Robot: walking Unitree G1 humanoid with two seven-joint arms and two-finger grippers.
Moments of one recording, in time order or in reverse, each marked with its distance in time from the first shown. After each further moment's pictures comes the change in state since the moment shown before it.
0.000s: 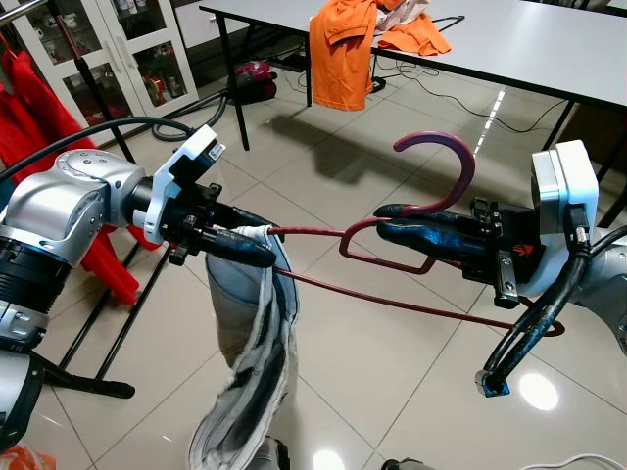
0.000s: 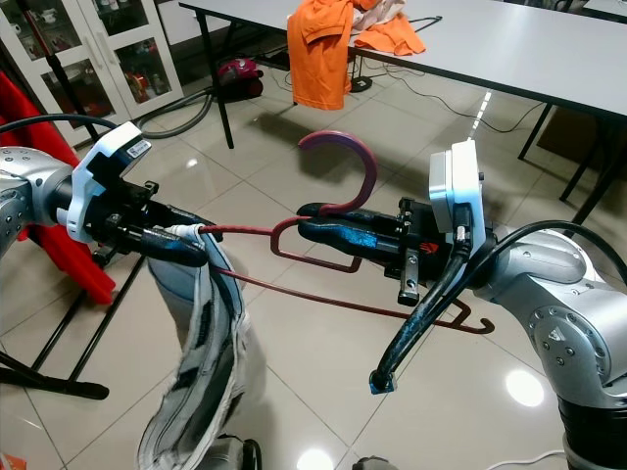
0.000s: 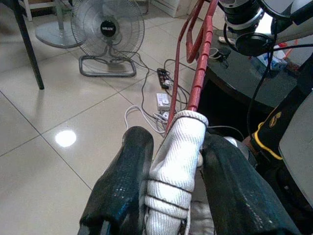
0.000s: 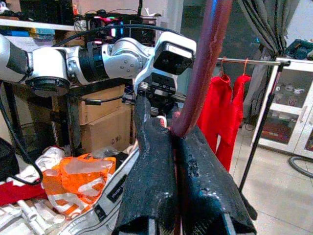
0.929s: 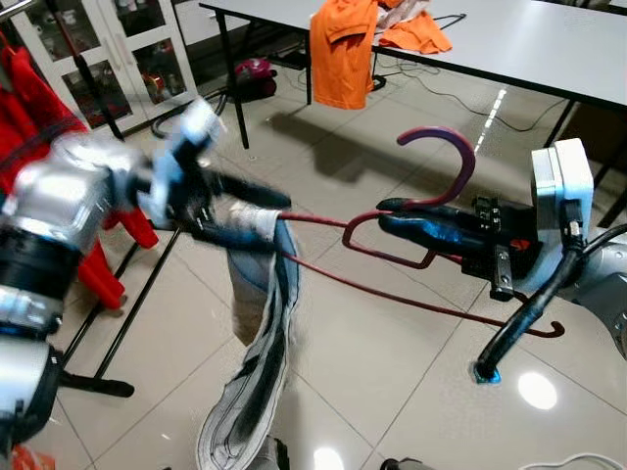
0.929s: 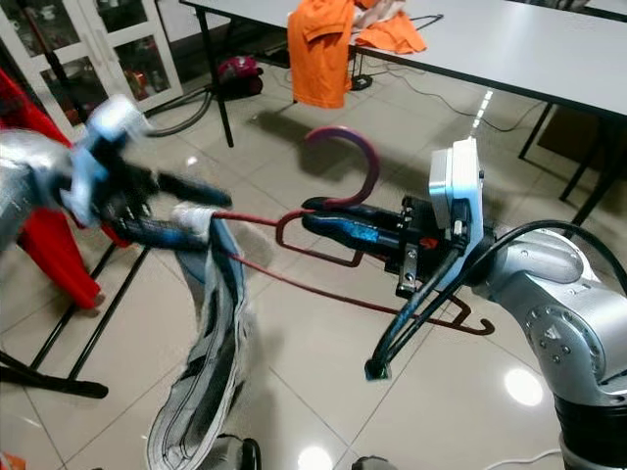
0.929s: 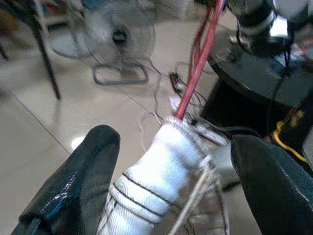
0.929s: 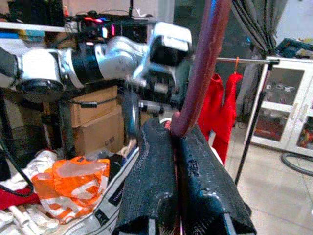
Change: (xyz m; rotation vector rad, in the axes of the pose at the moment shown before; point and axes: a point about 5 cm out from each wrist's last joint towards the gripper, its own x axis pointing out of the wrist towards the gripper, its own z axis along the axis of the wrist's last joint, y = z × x) left arm 0.006 0.008 0.005 0.067 0.006 0.027; right arm 0.000 -0.003 -0.002 0.009 -0.012 -0.029
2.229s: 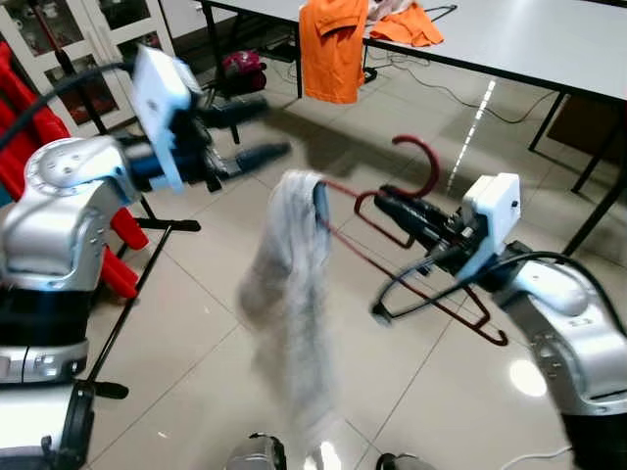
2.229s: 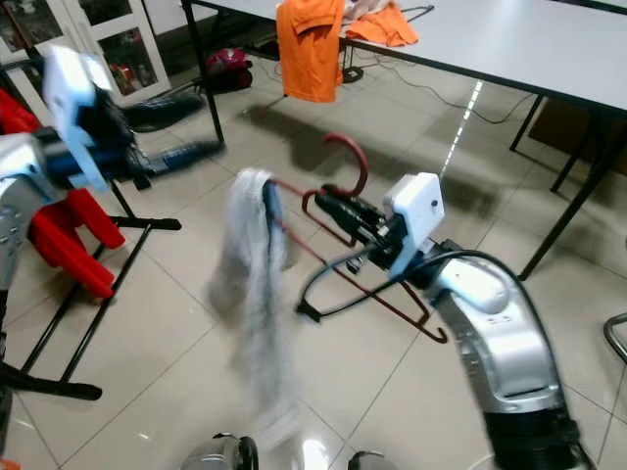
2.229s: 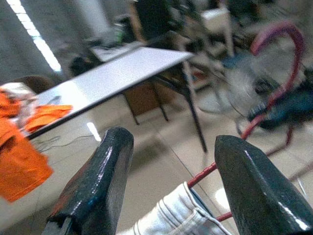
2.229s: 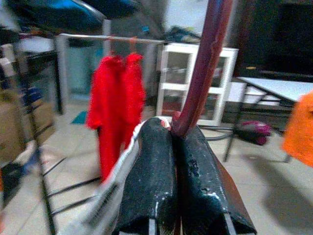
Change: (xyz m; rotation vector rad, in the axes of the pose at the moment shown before) left arm -0.008 -0.005 0.037 0.403 -0.209 0.631; right arm 0.010 -0.022 -0.055 -0.107 0.026 -0.409
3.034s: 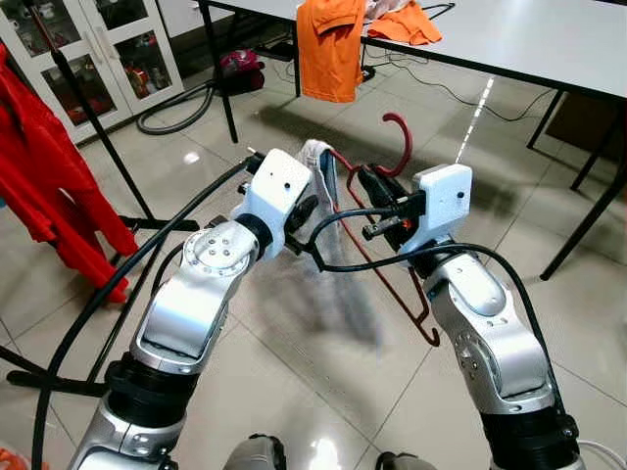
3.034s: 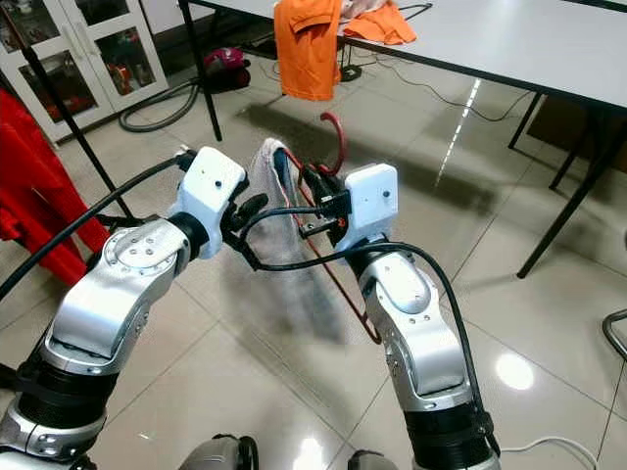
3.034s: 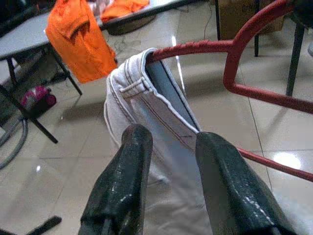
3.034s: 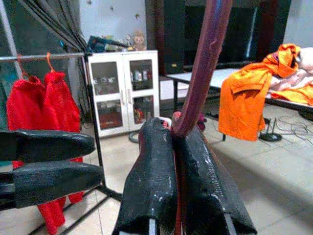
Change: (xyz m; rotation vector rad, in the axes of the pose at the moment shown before) left arm 0.063 -0.075 -0.048 -0.129 0.346 0.523; right arm 0.051 0.024 -0.012 0.079 -0.075 -0.411
